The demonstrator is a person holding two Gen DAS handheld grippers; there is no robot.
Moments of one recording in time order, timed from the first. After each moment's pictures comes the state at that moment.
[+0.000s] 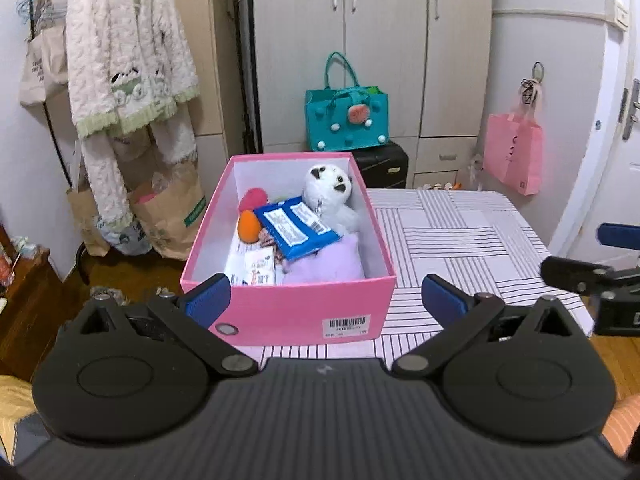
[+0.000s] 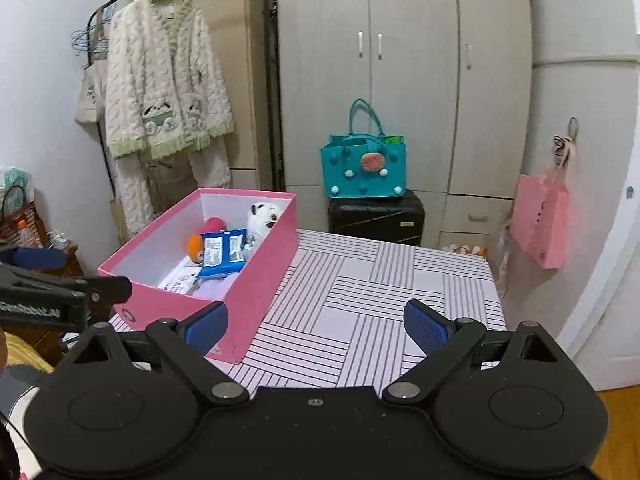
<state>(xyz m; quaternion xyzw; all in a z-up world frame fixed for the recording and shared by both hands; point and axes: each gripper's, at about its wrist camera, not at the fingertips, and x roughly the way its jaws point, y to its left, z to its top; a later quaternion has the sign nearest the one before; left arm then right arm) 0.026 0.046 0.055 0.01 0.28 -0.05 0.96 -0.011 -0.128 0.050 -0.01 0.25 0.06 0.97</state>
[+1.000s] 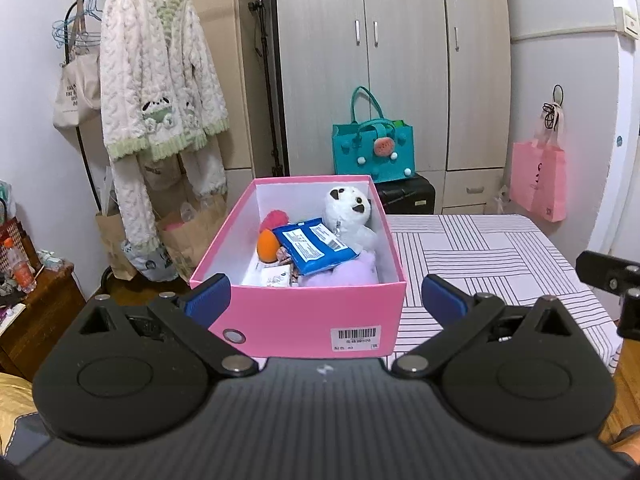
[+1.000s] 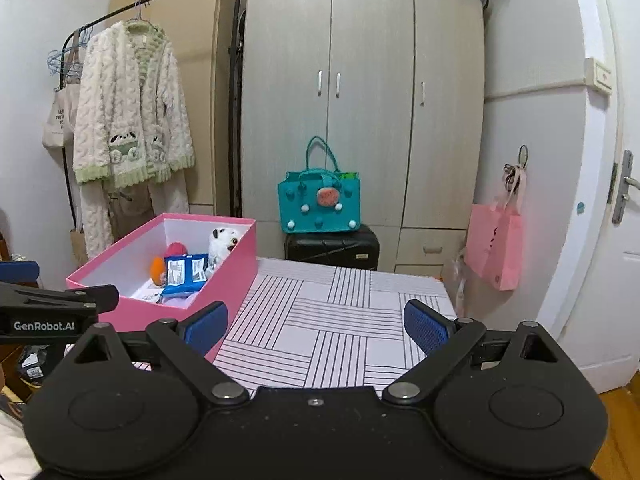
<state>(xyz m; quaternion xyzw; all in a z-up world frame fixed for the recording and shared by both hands) 0.004 0.028 0.030 0.02 0.22 0.01 0.98 -0.044 -0.126 0.032 -0.02 0.18 -0.01 0.98</state>
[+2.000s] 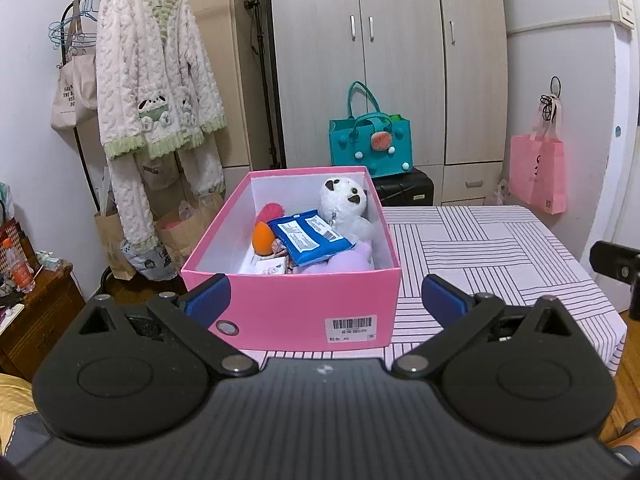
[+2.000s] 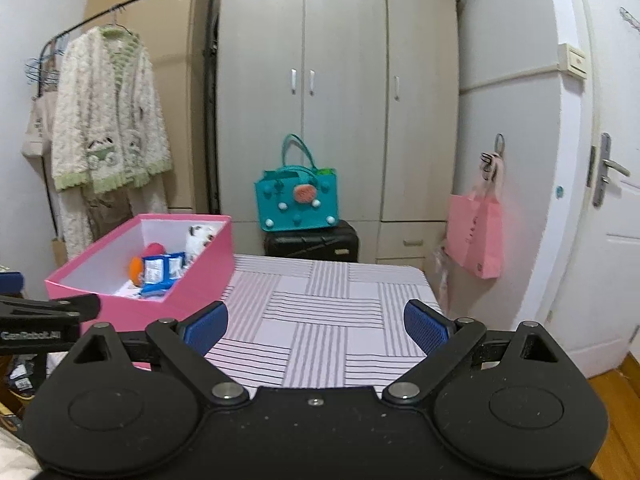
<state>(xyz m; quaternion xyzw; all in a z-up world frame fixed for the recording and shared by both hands) 0.003 0.023 0.020 0.03 0.22 0.00 0.98 -0.049 -0.133 0.018 -0.01 0.18 -0.05 0.98</state>
